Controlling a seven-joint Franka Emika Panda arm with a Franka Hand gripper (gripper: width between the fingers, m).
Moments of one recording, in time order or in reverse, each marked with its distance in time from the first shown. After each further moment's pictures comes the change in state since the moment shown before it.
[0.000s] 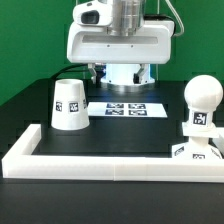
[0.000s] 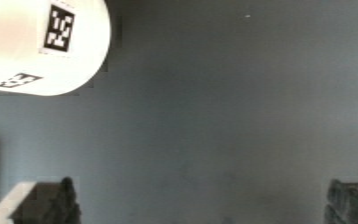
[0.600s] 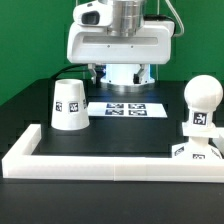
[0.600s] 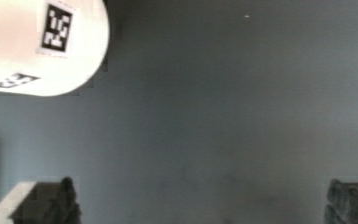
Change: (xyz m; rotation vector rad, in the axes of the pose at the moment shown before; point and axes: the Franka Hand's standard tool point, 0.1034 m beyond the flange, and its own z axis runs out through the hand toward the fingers) arm -0.011 0.009 -0.001 0.003 0.026 0.011
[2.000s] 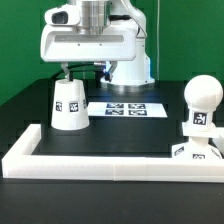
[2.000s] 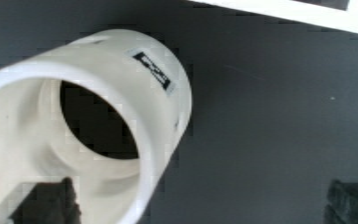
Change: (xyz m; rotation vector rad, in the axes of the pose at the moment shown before) arm -0.049 0.049 0.027 0.004 0.051 -0.061
